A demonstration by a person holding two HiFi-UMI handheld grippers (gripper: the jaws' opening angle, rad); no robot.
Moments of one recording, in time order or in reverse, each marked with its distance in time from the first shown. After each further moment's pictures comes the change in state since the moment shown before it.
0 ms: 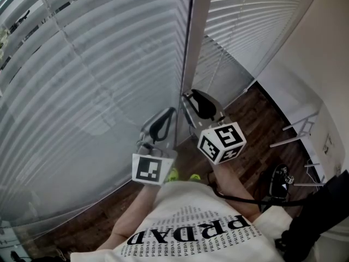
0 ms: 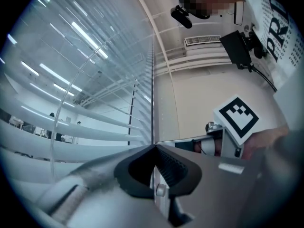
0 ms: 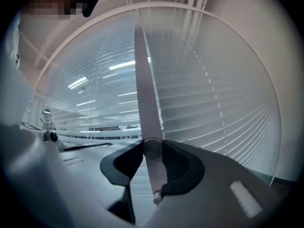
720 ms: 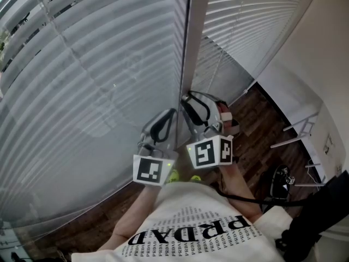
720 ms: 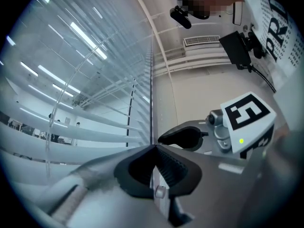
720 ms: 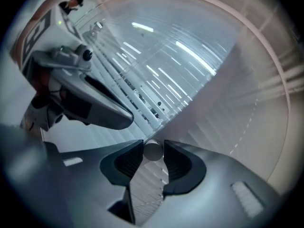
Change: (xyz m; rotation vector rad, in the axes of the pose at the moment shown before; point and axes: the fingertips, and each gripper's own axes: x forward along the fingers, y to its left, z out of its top) left arm 0.002 -0.002 0.003 0.009 -0.012 -0.007; right arm 0.000 0.021 -0.004 -1.007 0.187 -0.032
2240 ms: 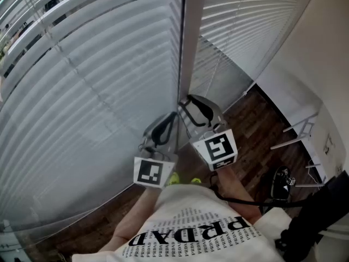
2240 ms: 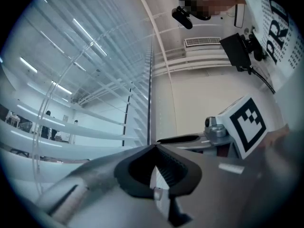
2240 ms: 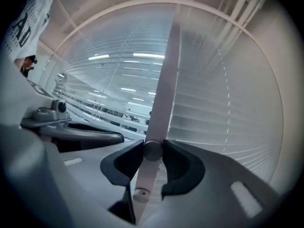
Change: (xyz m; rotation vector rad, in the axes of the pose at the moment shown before) left arm 0.008 -0.004 -0.003 -0.019 0.001 -0.025; right arm 0.001 -0.011 -0.005 0.620 -0.142 0.045
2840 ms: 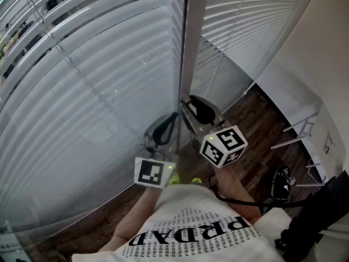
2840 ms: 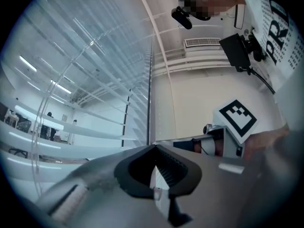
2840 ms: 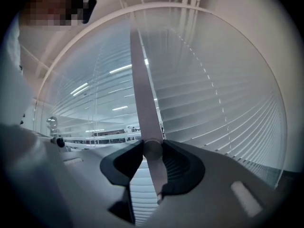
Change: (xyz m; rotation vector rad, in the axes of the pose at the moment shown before) left arm 0.001 -0.002 0.001 -0.003 -0.004 -0.012; right arm -0.001 -0.009 -0.003 0.438 -0.086 0.034
